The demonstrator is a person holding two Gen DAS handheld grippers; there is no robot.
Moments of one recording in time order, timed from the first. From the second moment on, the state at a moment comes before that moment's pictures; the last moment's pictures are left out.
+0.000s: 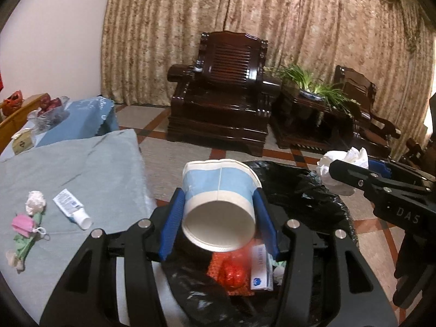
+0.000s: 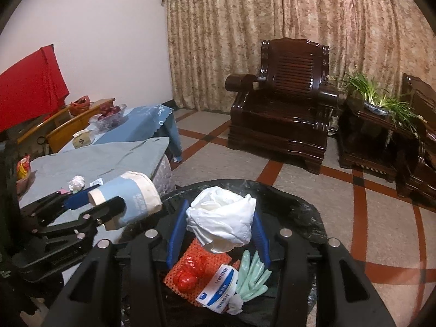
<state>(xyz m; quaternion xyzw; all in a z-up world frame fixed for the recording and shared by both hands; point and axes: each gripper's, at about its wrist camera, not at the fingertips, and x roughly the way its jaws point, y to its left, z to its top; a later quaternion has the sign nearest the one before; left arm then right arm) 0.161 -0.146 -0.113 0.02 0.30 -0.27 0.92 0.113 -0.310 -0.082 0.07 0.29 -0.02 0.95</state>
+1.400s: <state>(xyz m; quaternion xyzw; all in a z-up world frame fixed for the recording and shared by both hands) 0.155 0.070 -0.100 0.00 0.28 -0.05 0.96 0.164 -0.169 -0.089 0.05 0.29 0.09 0.95</state>
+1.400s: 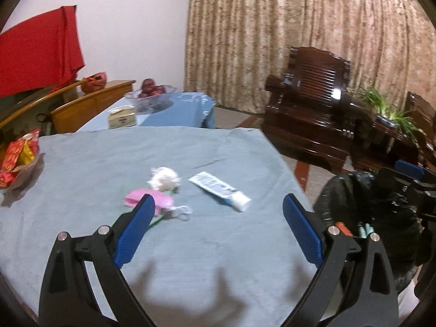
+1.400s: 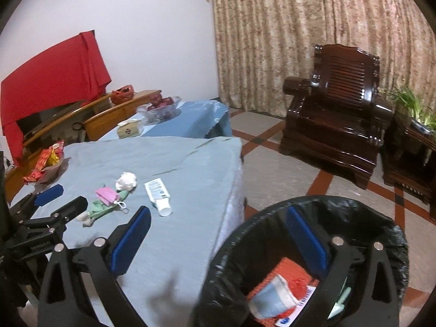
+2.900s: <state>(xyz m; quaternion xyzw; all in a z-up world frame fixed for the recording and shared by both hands) 0.218 0.185 -0.180 -0.05 0.35 0.06 0.93 0.302 -0.032 -0.190 -0.01 0.37 0.13 0.92</state>
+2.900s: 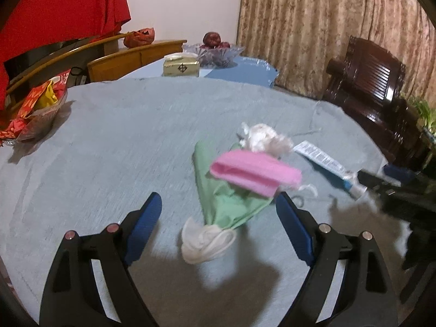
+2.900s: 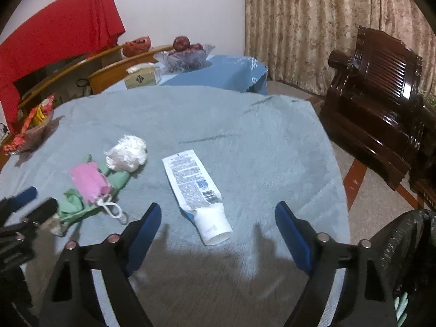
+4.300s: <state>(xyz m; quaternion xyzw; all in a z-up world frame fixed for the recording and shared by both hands) 0.274 0.156 -0.196 -0.04 0.37 0.00 0.93 0.322 -0.041 -0.210 0.00 0.41 0.12 0.90</state>
